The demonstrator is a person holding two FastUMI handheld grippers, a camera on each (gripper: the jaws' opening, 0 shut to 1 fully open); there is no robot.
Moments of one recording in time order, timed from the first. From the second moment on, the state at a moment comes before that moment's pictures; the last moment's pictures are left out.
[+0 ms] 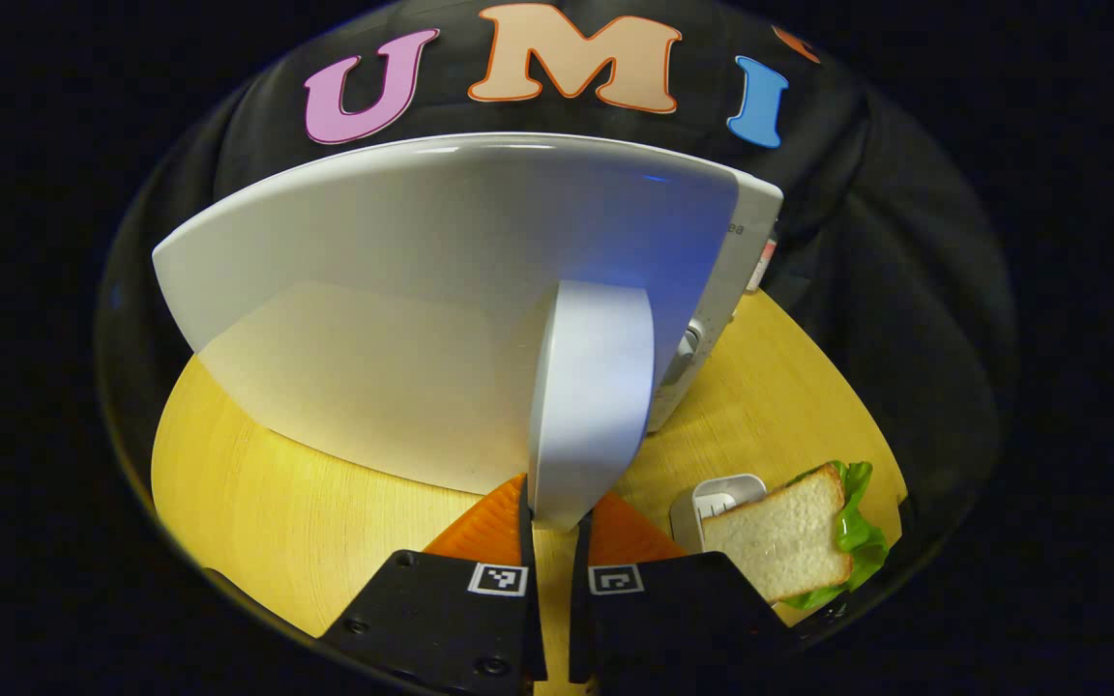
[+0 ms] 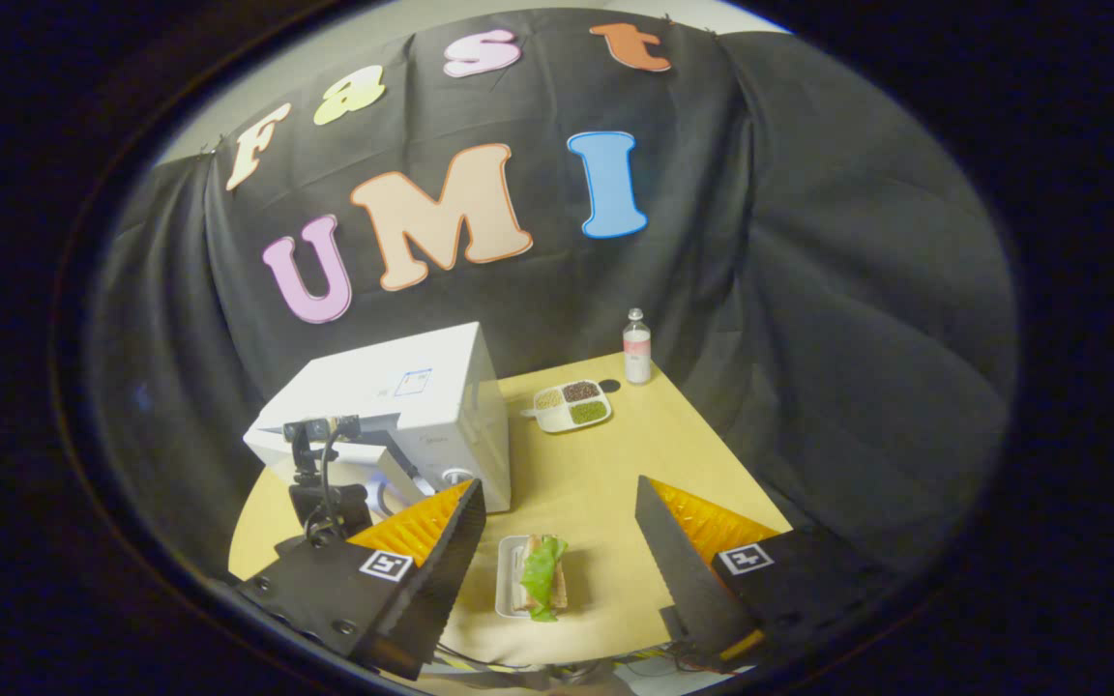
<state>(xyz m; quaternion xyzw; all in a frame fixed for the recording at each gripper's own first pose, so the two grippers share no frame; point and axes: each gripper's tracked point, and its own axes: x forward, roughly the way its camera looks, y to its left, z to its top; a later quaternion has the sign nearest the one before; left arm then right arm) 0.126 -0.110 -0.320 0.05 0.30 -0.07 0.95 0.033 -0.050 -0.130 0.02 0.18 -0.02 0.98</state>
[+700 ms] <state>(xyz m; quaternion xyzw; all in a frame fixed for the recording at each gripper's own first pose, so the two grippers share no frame) 0.040 -0.048 -0.300 0.02 0.28 -0.03 0.96 0.011 -0.020 -0.176 0.02 0.23 0.02 0.97</state>
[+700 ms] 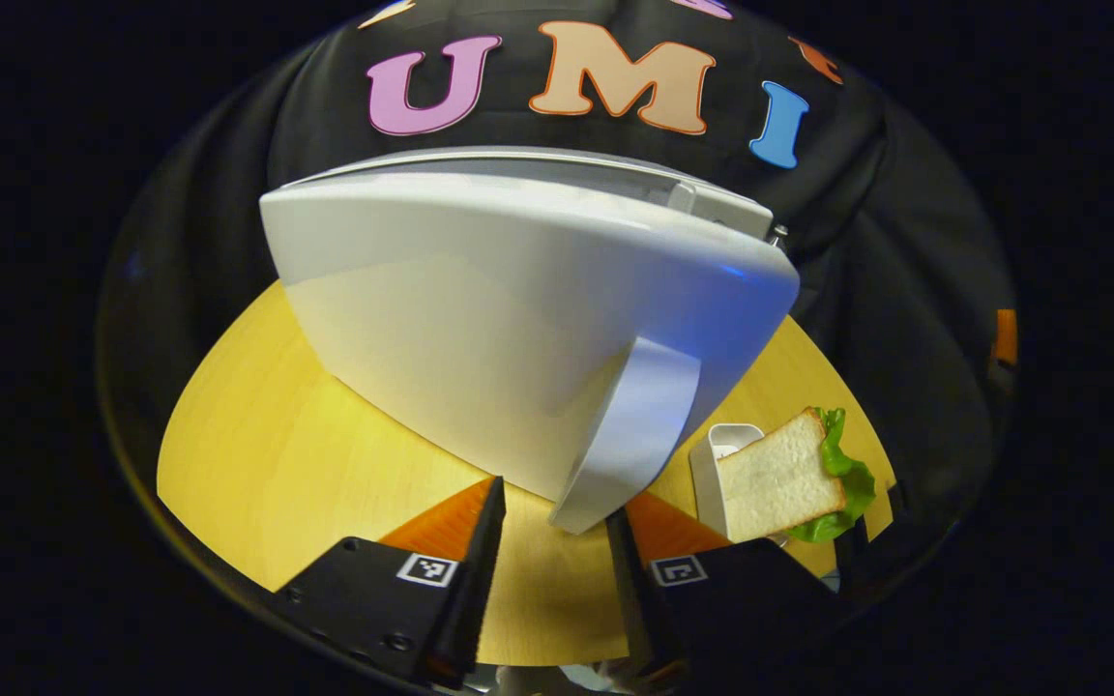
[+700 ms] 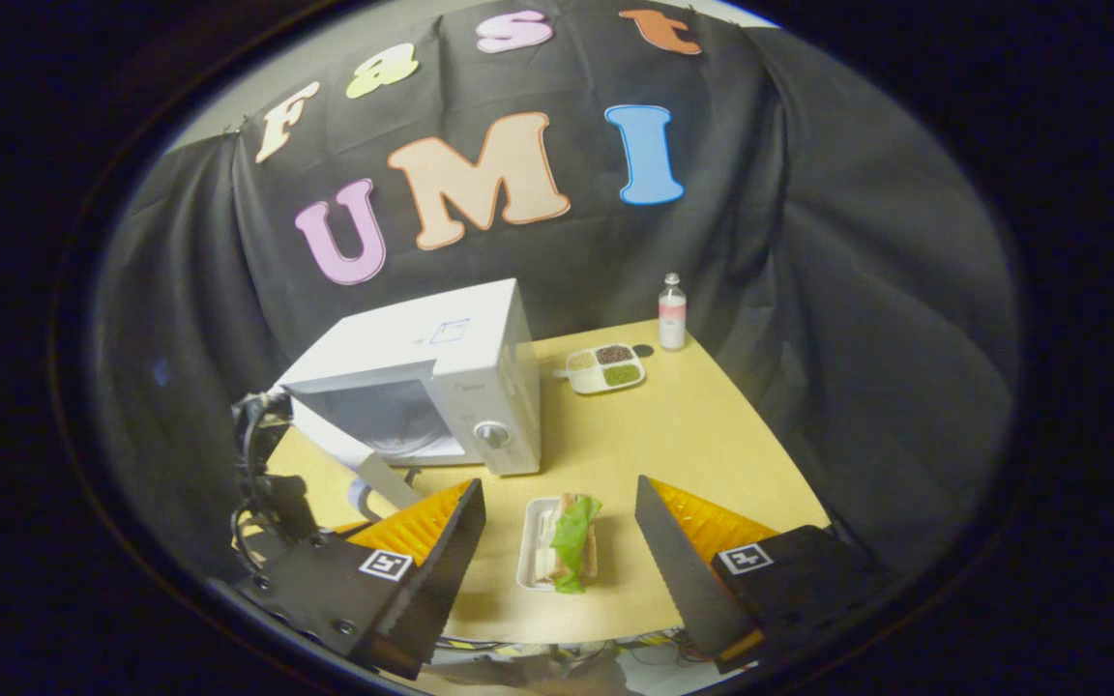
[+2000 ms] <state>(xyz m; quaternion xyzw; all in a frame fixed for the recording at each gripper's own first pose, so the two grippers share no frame) -0.127 0.176 -0.270 -0.09 0.24 0.28 0.92 0.019 -0.031 -0.323 0.02 0.43 0.07 0.90</state>
